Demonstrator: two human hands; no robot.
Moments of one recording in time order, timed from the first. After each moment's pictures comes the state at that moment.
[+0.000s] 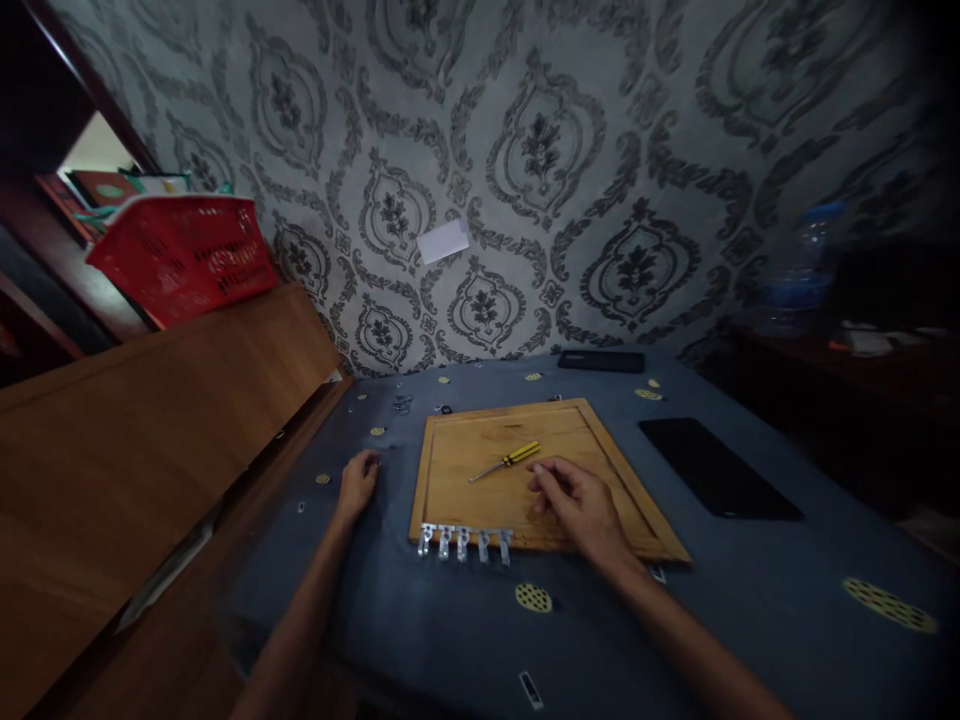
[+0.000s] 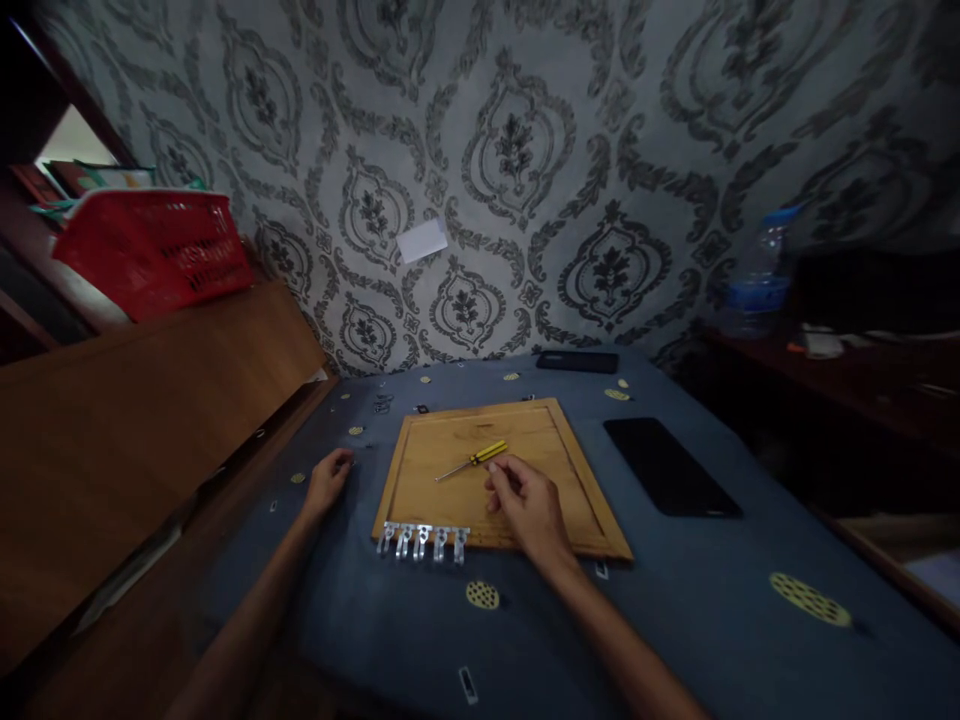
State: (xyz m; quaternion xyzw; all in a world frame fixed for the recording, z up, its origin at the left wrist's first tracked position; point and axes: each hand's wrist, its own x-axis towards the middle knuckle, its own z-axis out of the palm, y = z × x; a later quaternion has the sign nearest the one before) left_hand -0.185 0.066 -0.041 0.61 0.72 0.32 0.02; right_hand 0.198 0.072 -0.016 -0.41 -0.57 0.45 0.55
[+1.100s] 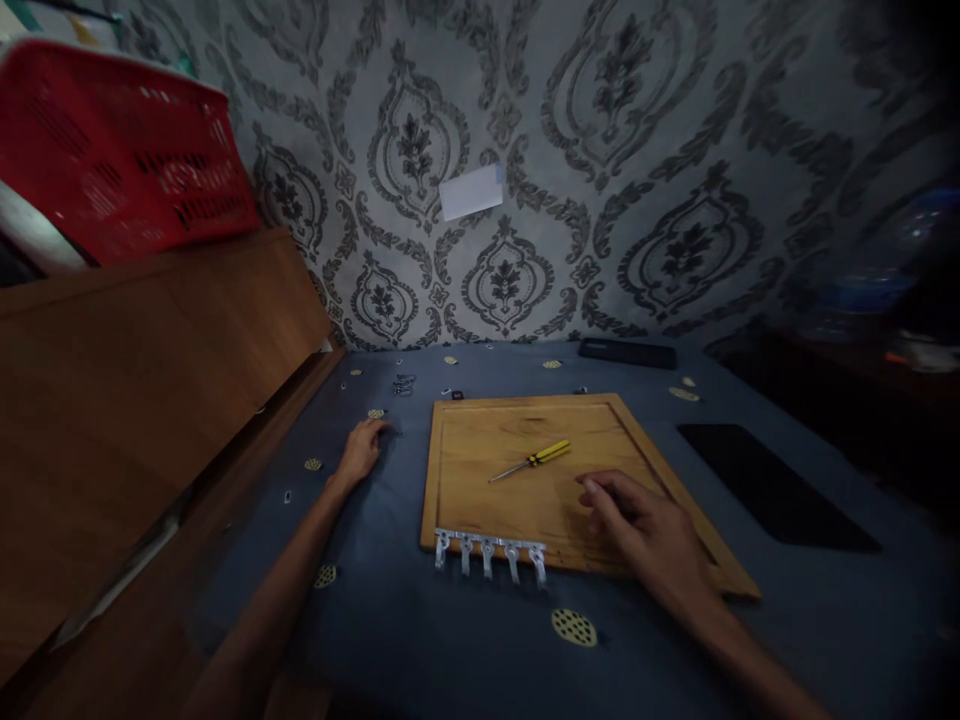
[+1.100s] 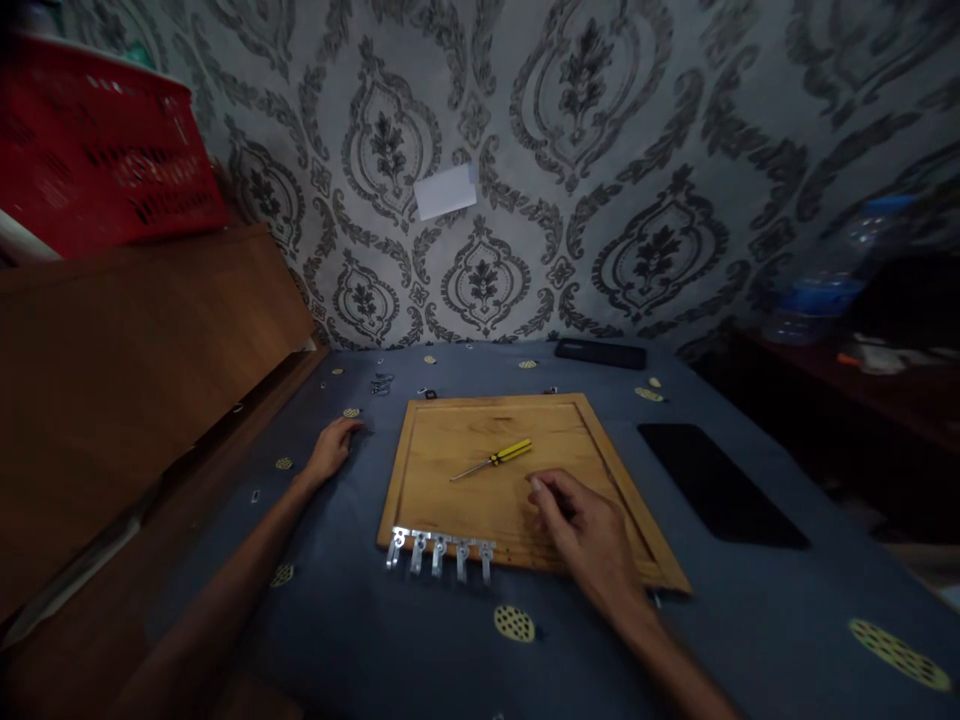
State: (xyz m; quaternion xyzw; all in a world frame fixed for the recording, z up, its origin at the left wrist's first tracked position) left_hand -0.225 0.124 -0.058 0.73 0.64 0.24 0.01; right_hand 0.205 0.068 -0.009 -0.52 -0.65 0.29 0.47
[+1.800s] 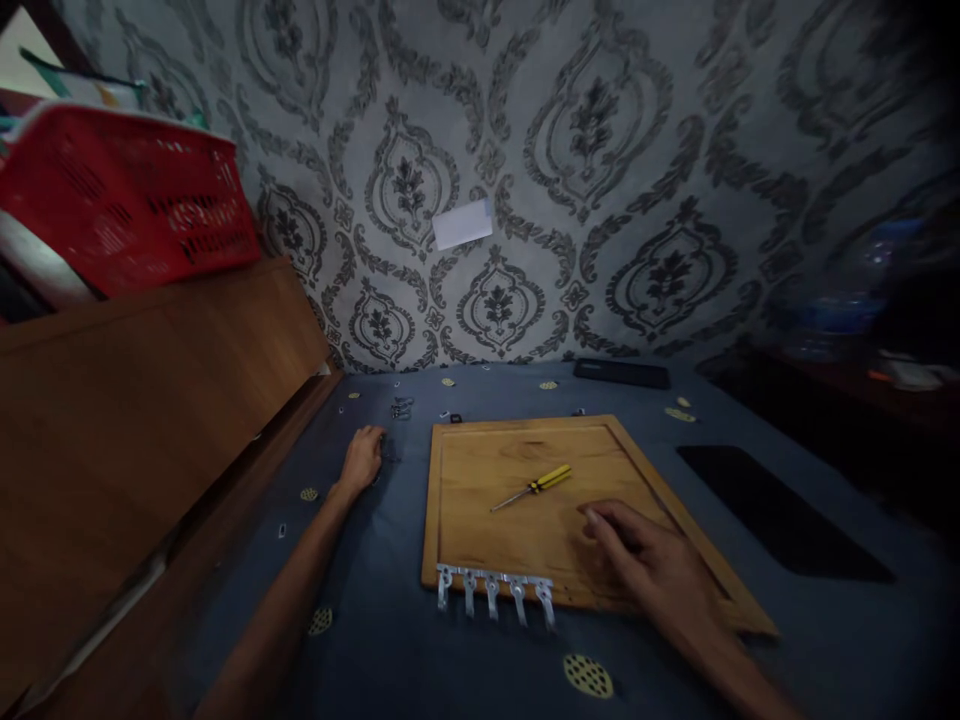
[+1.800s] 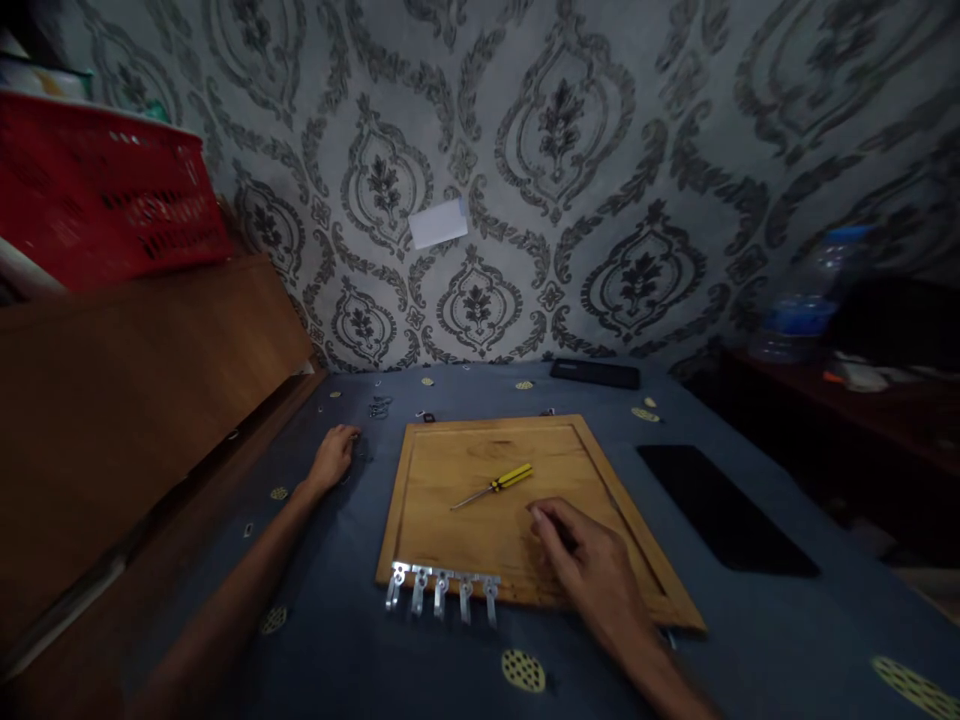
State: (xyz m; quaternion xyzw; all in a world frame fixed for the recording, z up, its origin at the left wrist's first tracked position) left_hand -0.233 0.162 -0.053 0.71 0.66 0.23 -0.05; right_hand 0.208 0.071 -0.010 -0.50 -0.69 0.25 0.46
